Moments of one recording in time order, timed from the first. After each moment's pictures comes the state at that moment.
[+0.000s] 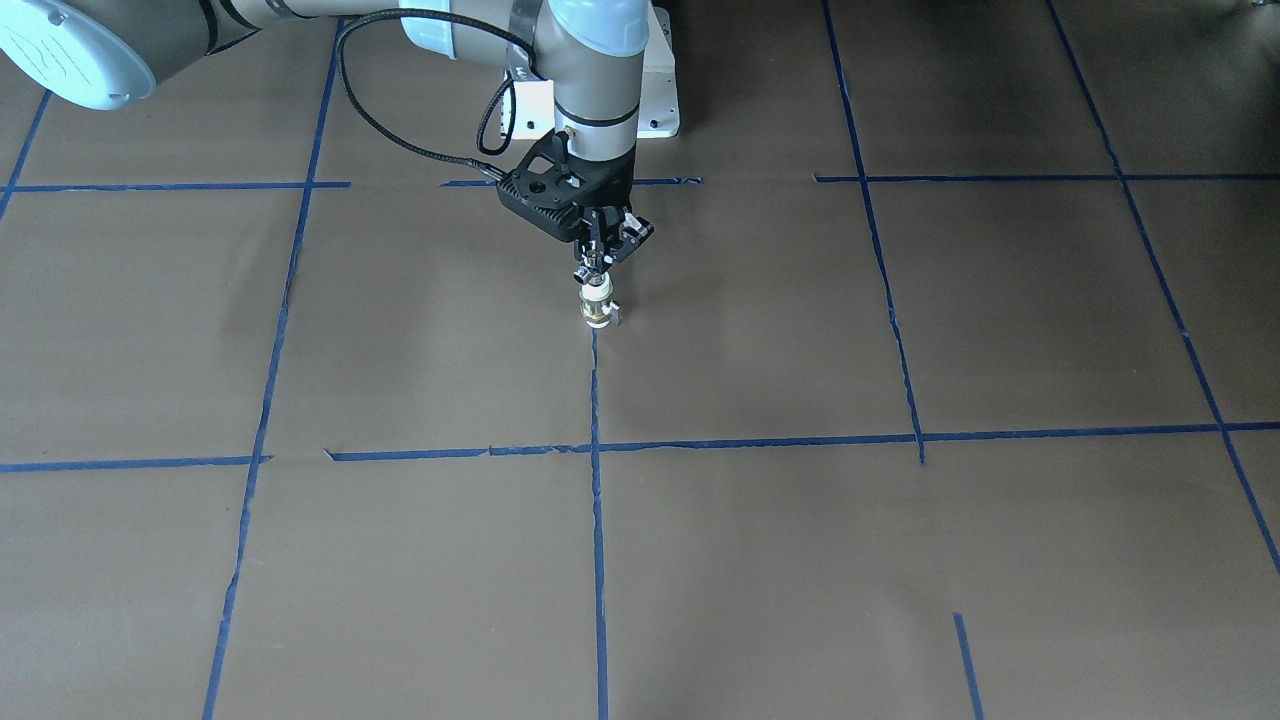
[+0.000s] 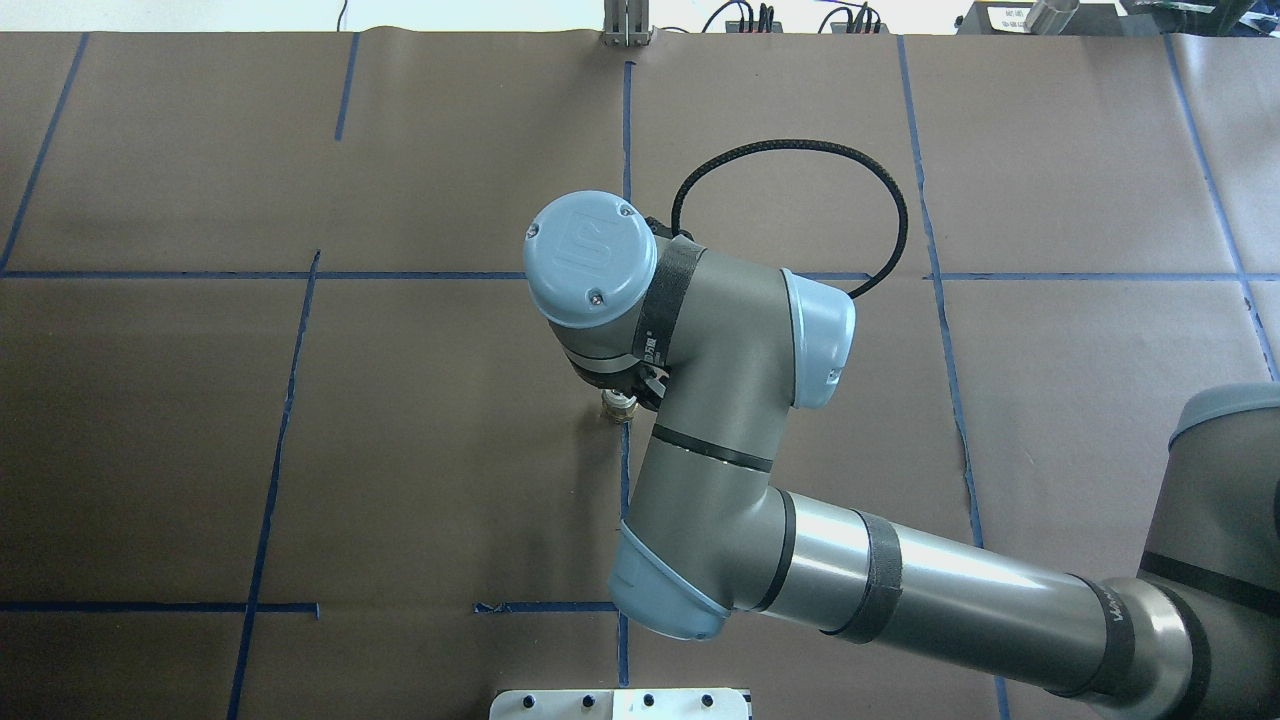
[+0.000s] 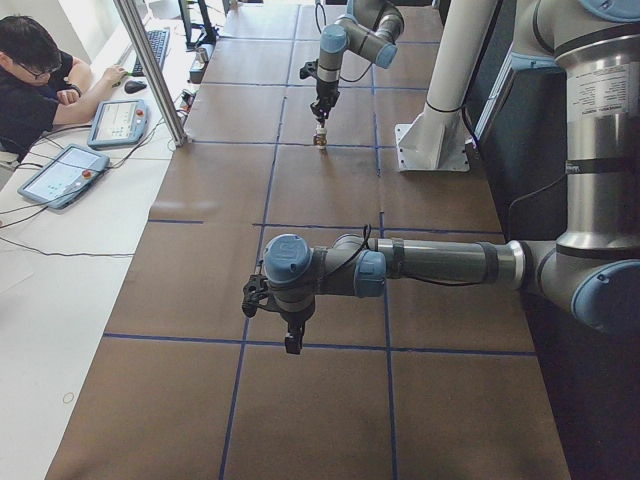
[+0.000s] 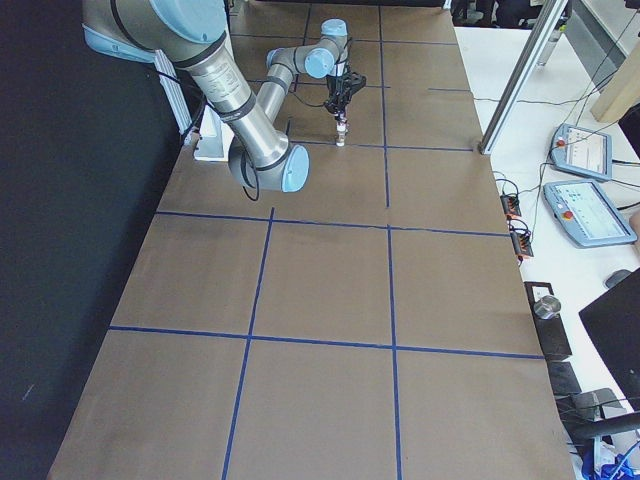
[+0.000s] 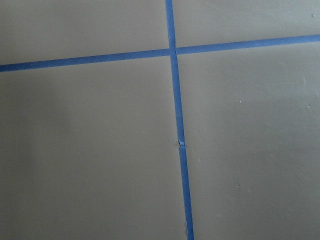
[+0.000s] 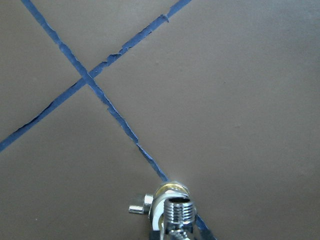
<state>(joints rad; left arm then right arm) -1.54 -1.44 -1.72 -1.58 -2.37 0.06 0.45 -0.68 1.64 -1.82 1.76 1.92</state>
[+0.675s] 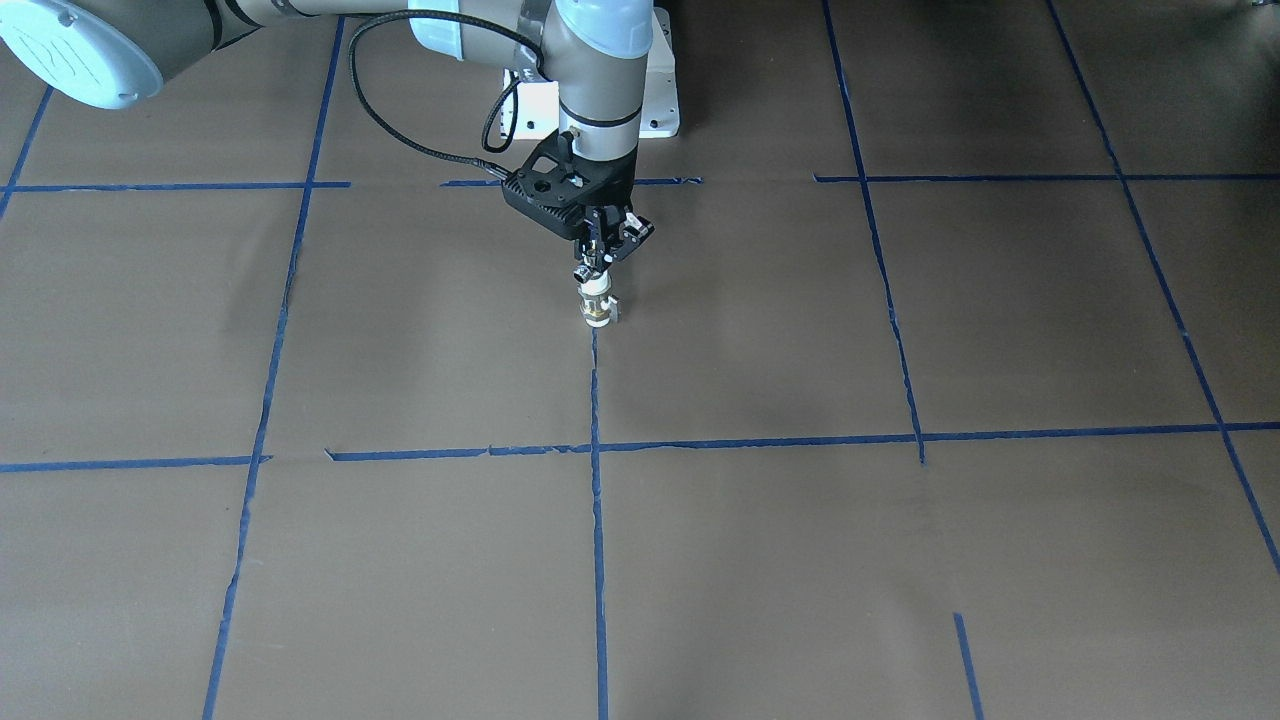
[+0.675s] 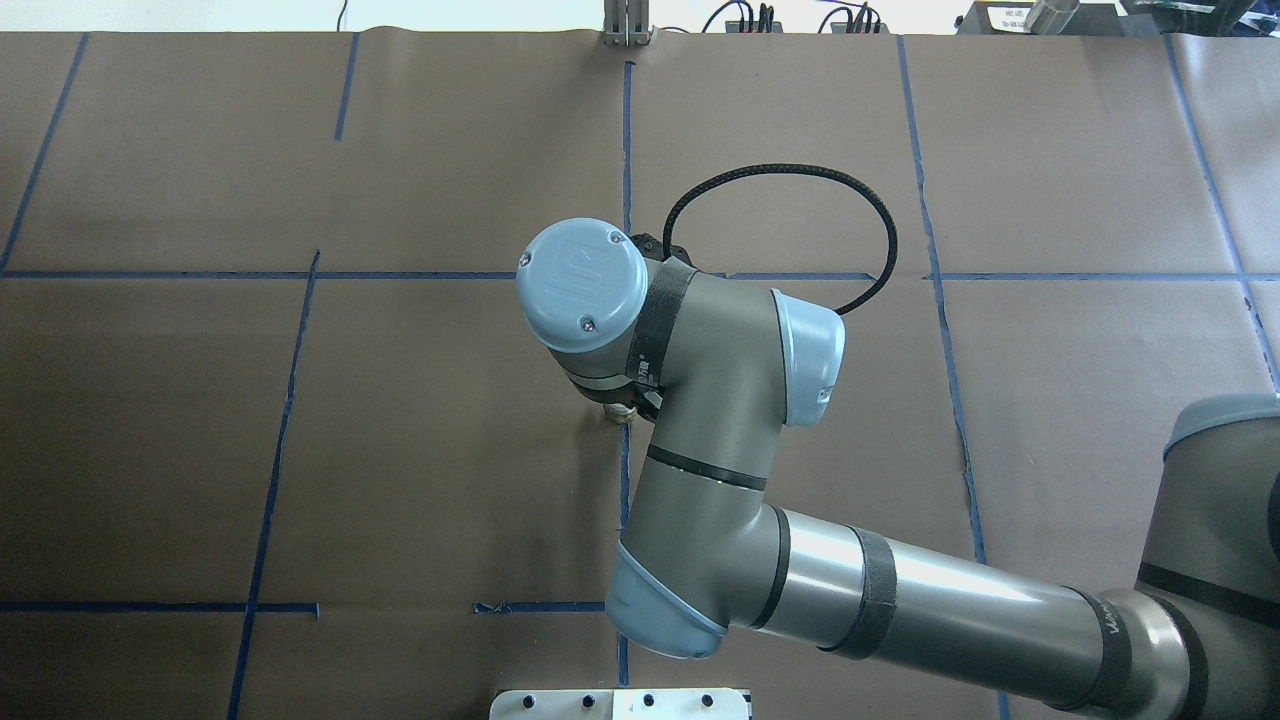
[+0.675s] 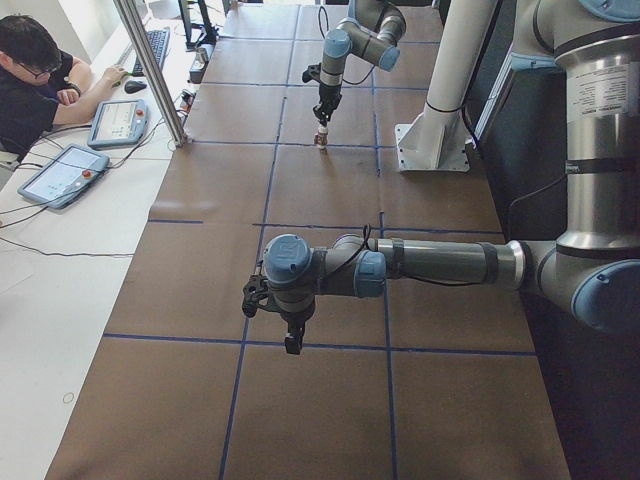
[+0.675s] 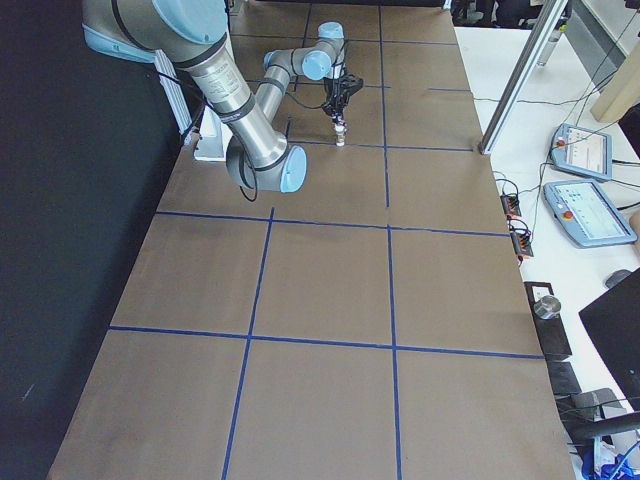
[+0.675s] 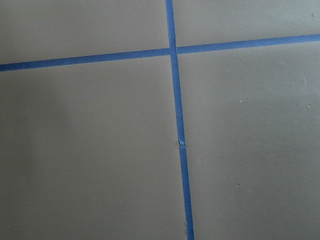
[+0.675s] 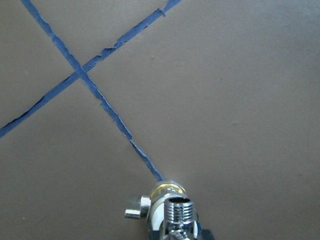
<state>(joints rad) -1.54 -1.44 -1.72 -1.58 -2.37 0.06 0.43 -0.68 1.64 -1.82 1.73 1.93</state>
